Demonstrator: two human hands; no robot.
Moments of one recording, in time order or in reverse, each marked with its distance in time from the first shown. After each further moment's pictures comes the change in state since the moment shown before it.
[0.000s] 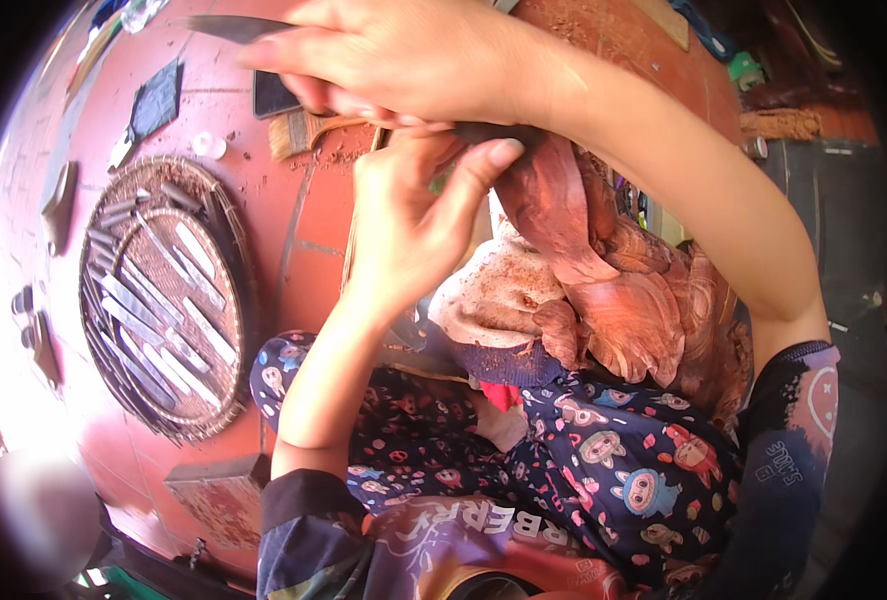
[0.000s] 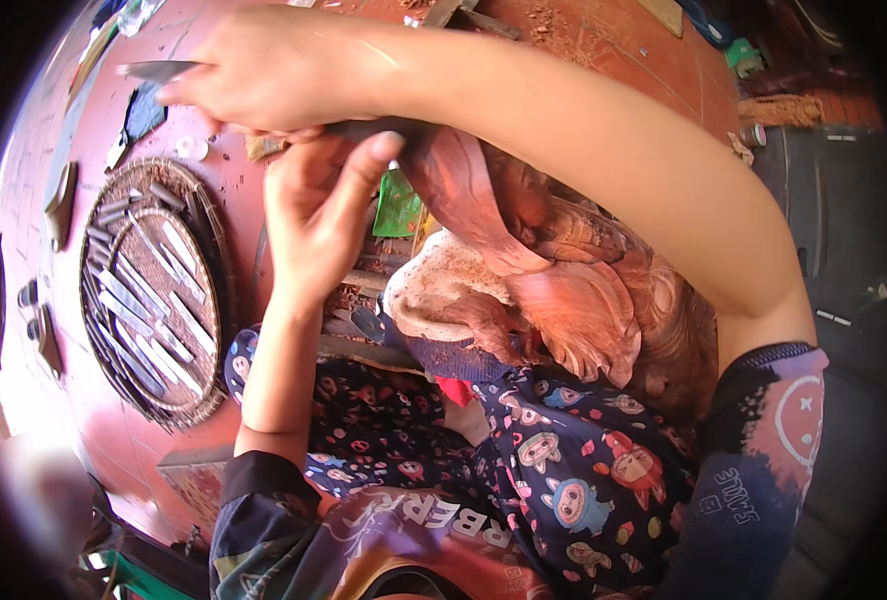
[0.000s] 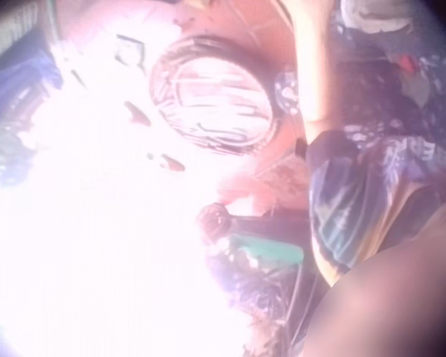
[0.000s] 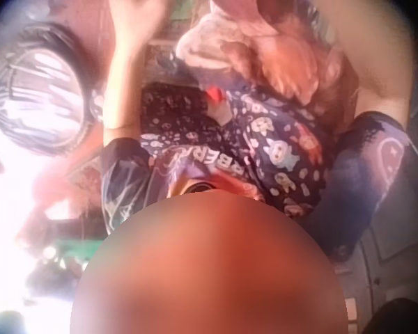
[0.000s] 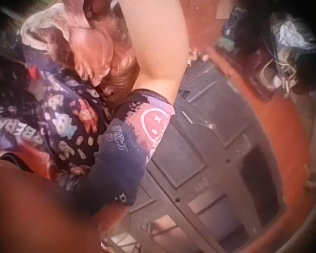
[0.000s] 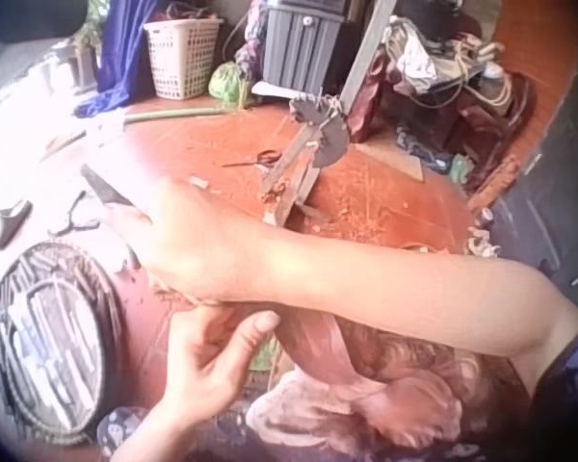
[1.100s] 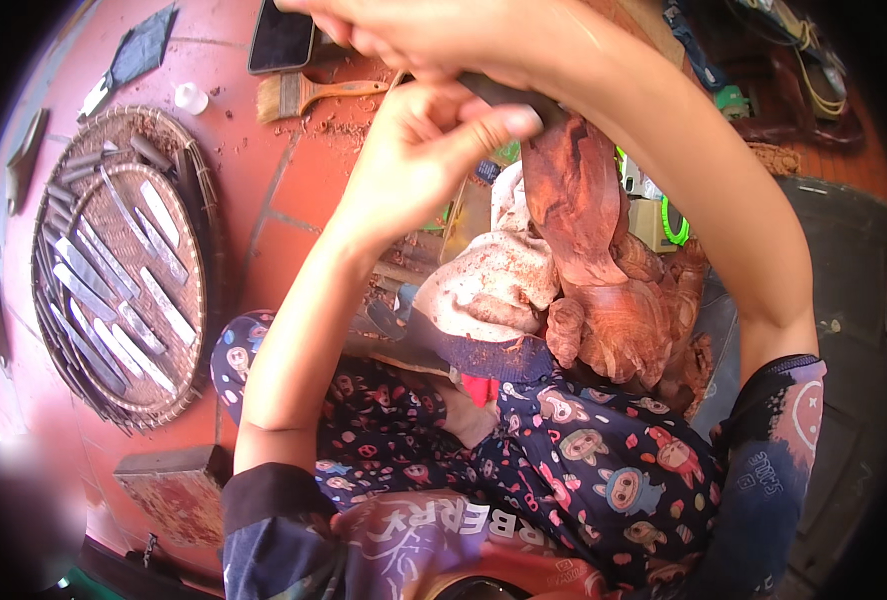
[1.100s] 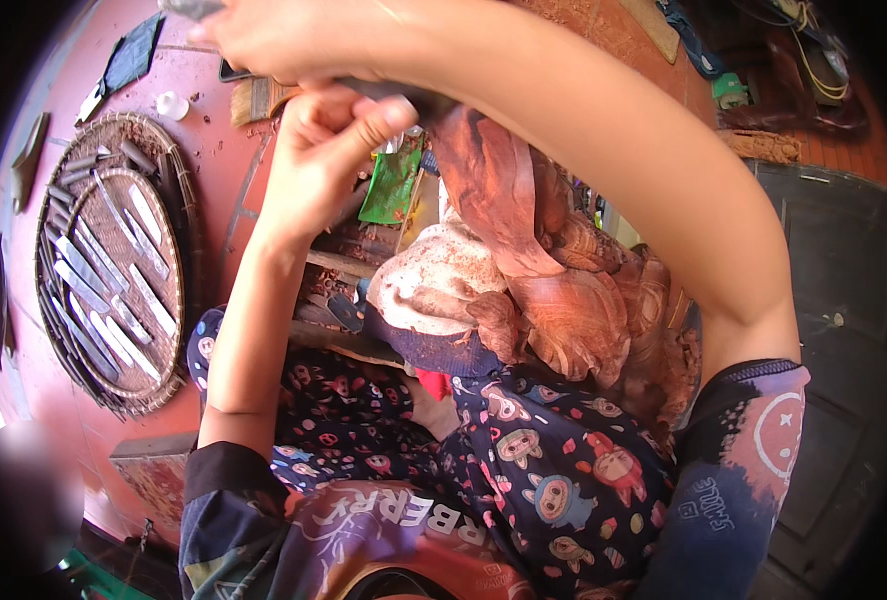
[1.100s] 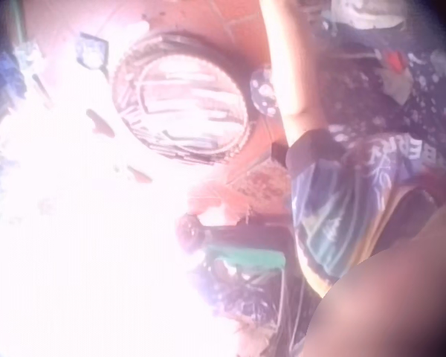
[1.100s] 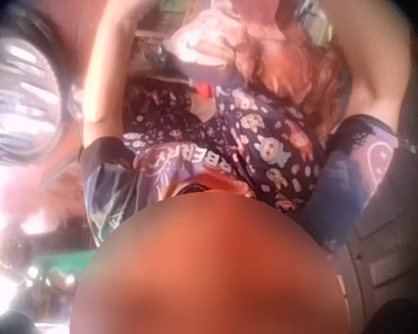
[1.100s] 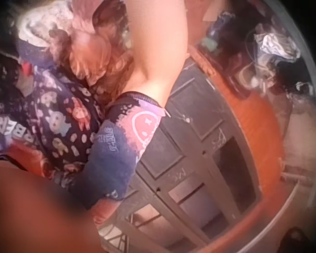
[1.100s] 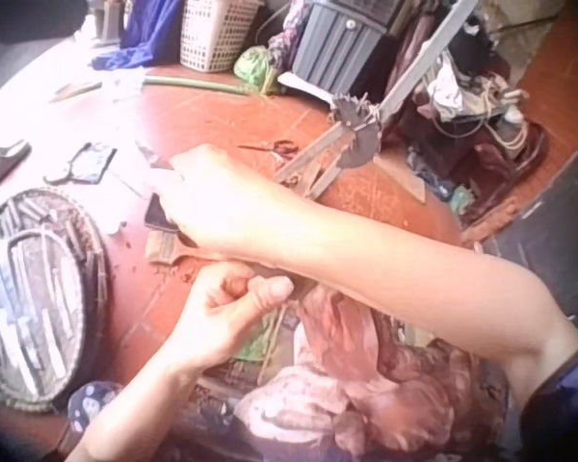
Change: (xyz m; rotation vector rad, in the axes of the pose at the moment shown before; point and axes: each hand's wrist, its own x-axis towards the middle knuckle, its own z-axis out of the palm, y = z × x) left_hand 0.011 -0.040 -0.018 -0.444 -0.151 -0.251; right_hand 0.024 0.018 0.000 -0.657 -0.201 -0.018
